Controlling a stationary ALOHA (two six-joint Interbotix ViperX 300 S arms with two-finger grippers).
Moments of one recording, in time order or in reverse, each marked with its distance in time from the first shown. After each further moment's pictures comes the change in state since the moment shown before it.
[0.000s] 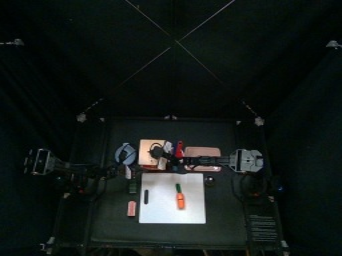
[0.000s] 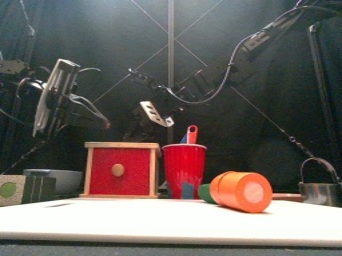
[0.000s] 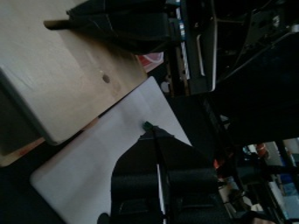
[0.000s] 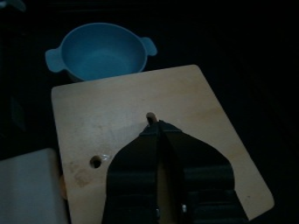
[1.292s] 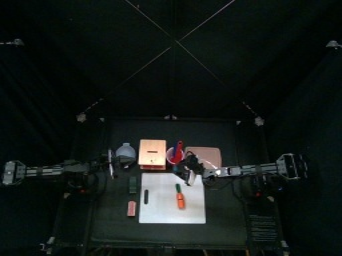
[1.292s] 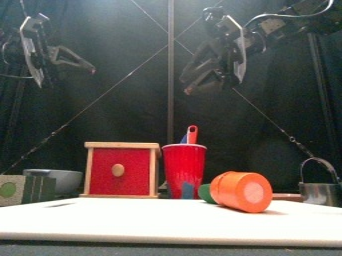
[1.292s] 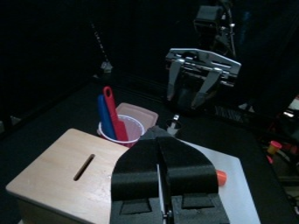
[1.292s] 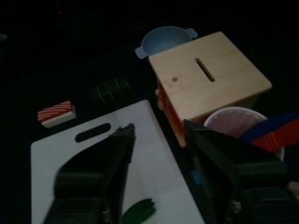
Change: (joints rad) left arm 0.150 -0.565 0.028 0.158 0.249 0.703; right arm 0.187 -0.606 0.465 0.353 -0.026 0.003
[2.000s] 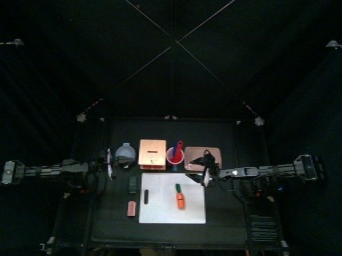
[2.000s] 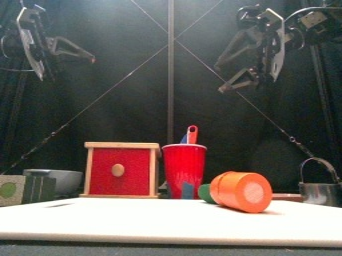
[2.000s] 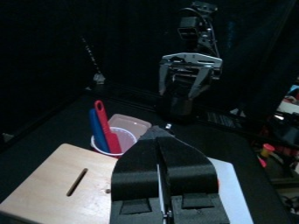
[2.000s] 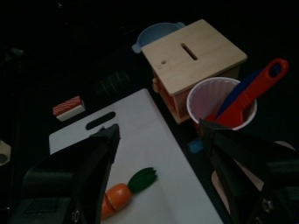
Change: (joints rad) left arm 0.015 -0.041 -0.018 0.040 0.003 0.002; right arm 0.028 -0.272 0.215 0.114 0.040 0.009
